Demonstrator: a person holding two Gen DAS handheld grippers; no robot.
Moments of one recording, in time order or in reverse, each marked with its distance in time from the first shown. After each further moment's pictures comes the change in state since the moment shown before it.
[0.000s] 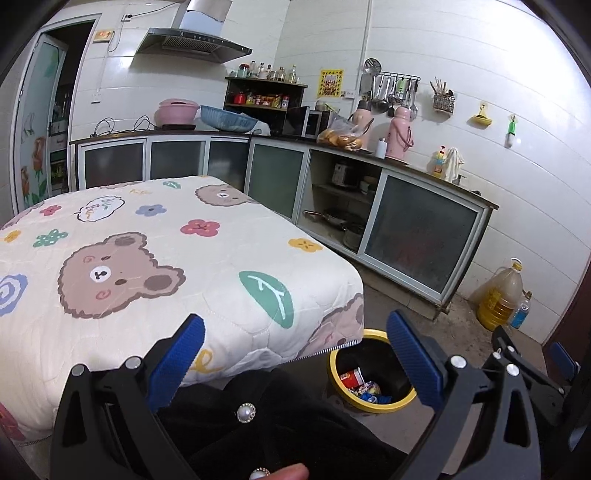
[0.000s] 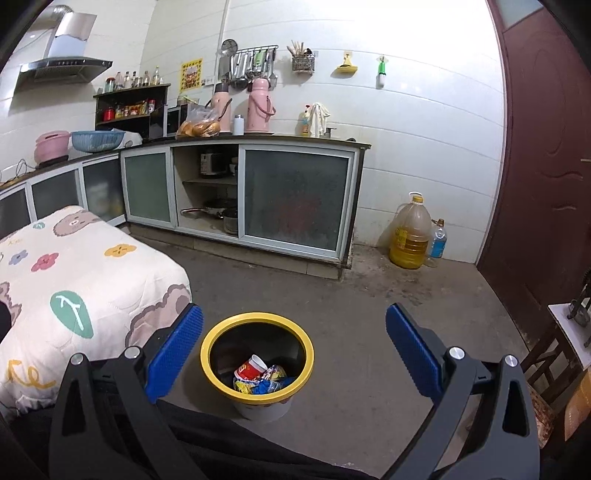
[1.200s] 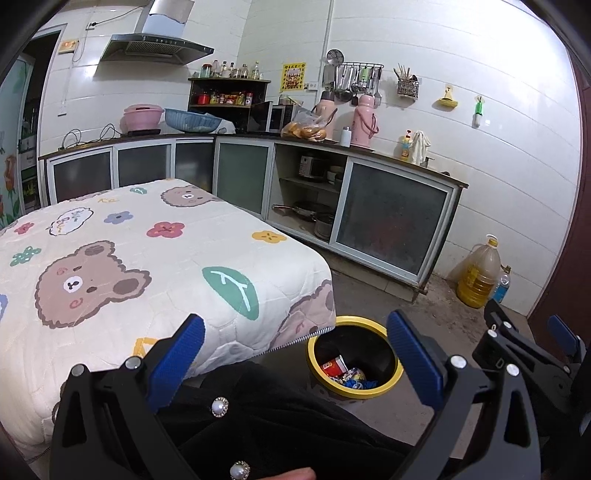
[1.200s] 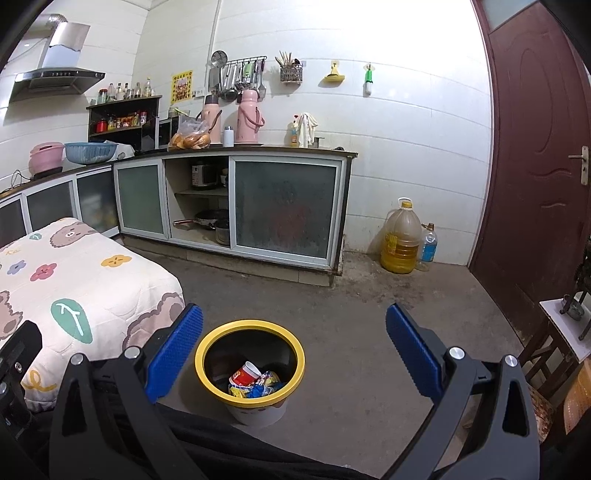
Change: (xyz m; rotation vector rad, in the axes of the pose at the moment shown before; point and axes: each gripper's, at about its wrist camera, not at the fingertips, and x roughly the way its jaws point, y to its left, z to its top) left arm -0.002 -0.023 -0.009 0.086 0.022 -0.100; right arm -0.021 -0.020 -0.002 0.029 -0.045 -0.028
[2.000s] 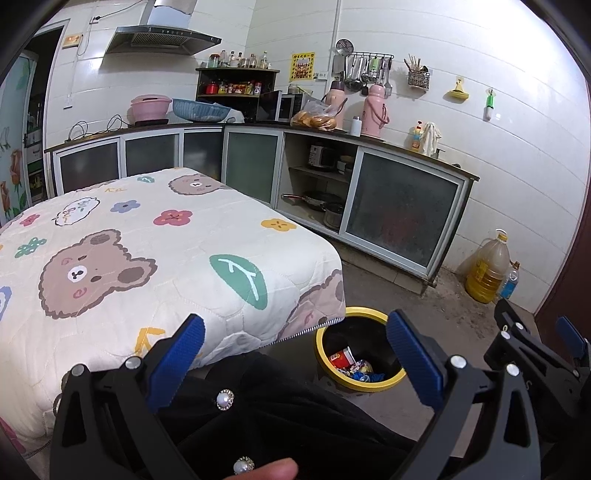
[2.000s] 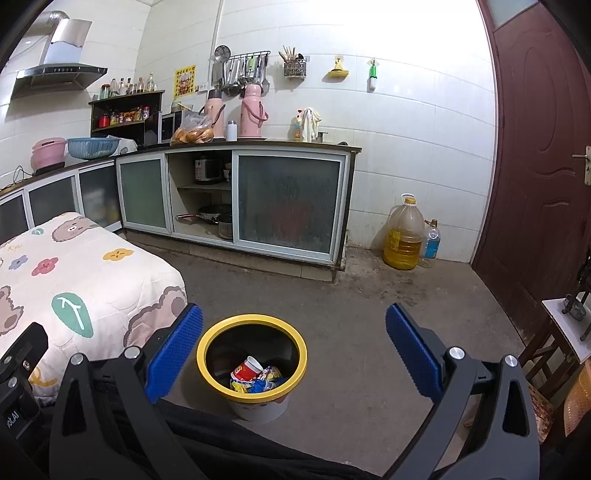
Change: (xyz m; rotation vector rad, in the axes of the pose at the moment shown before) left arm 0.007 -0.002 -0.002 -0.009 0.040 0.038; right arm 0.008 -0.001 0.000 -0.007 0.022 0.015
